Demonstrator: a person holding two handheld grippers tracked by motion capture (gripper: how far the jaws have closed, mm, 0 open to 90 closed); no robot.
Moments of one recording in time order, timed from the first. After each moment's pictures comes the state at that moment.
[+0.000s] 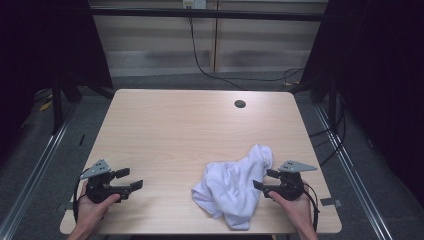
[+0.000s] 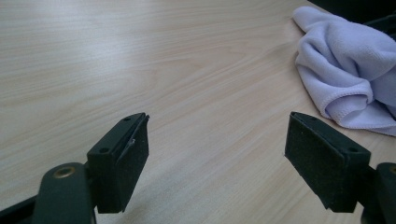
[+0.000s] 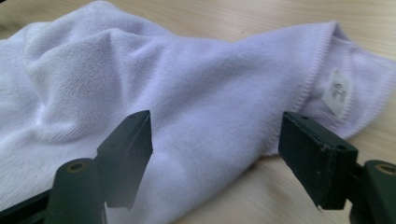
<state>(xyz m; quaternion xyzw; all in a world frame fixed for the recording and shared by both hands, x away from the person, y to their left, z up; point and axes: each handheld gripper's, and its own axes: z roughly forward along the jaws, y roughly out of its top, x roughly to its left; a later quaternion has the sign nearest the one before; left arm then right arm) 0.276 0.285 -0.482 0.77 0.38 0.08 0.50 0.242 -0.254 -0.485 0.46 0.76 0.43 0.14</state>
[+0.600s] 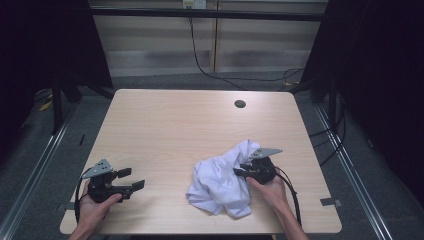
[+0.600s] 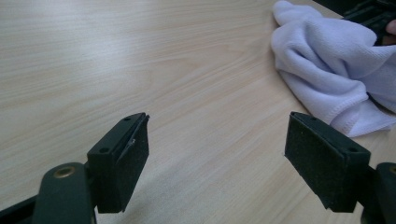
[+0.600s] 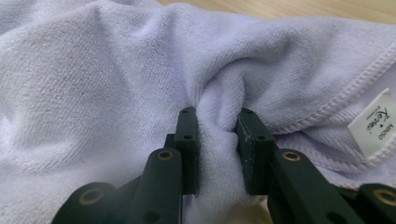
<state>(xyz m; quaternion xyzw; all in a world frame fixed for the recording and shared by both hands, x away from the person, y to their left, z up) 0.278 0.279 -0.482 0.78 0.38 0.08 0.49 0.304 -0.201 -0.504 0.40 0.82 0.41 0.10</state>
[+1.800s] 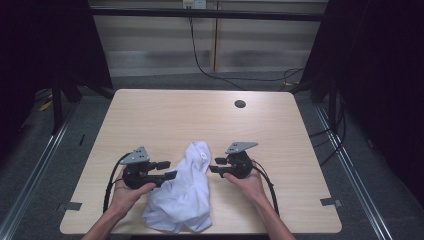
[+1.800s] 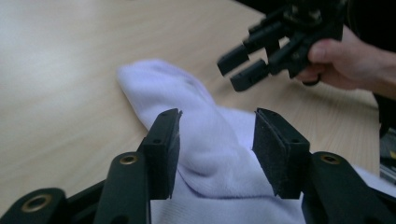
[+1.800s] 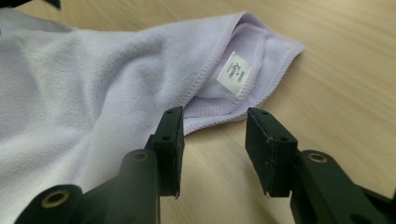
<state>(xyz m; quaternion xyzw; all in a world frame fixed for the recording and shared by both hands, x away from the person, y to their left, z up) 0.299 0.187 -0.464 0.82 0.28 0.03 0.49 0.324 -0.137 -0.497 0.34 0.82 0.45 0.07</state>
